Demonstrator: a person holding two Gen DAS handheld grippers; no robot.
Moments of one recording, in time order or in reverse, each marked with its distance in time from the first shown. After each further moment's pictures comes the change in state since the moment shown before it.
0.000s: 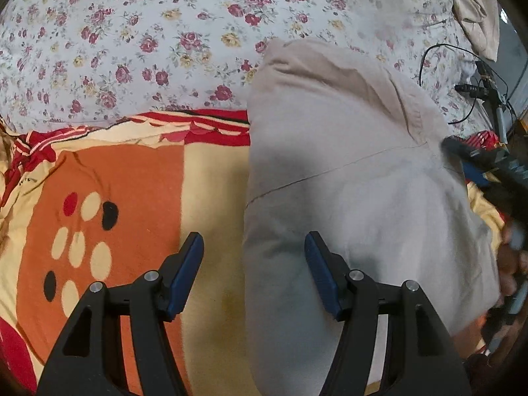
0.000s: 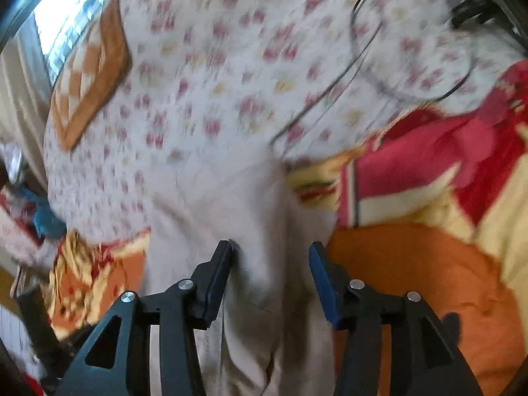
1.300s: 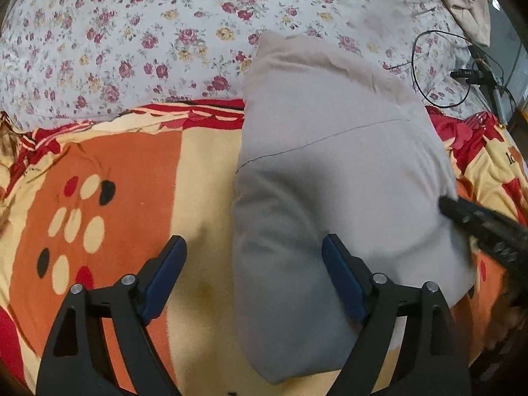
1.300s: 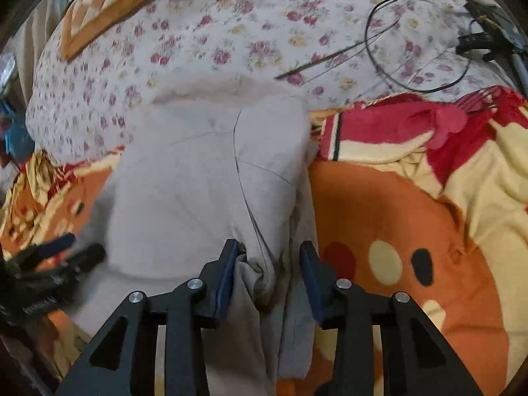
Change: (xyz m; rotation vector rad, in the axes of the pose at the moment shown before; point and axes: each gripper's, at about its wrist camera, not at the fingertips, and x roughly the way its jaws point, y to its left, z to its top) left arm -0.003 -0.014 -0.036 0.033 -0.044 0.041; right arm -0.015 0.017 -0.078 -0.257 0.106 -0.190
